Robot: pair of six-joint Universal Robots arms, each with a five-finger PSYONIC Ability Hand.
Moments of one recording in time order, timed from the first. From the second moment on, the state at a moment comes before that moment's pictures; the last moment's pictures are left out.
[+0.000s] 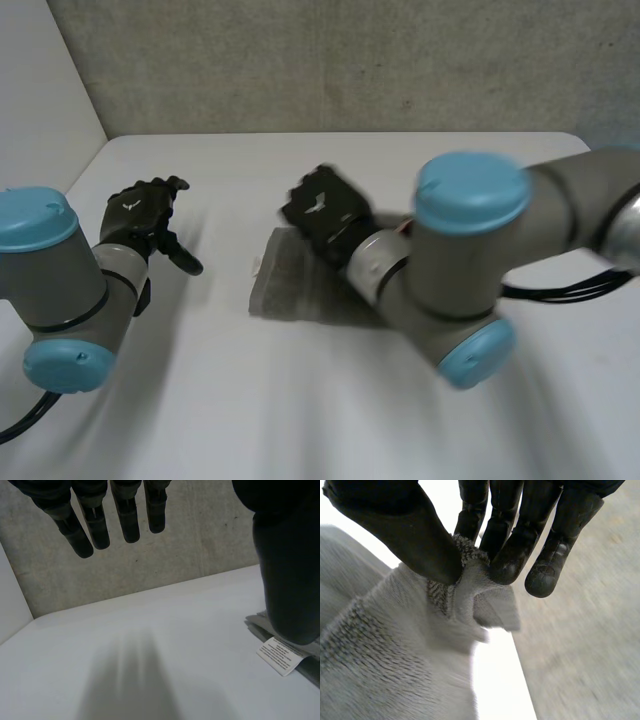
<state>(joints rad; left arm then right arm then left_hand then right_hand) 4.40 -2.02 -1.61 3.47 -1.64 3.08 2.32 -0.91 1.11 -0.07 1.40 2.33 0.32 0.31 0.30 0.32 0.28 1.30 1.29 1.31 1.31 1.12</state>
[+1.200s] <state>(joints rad) 4.27 -2.02 -1.66 3.52 -1.64 3.13 1.72 -1.20 1.82 -0.17 1.35 2.60 0.31 0.31 0.29 0.32 0.27 1.26 1.33 1.33 1.34 1.15</state>
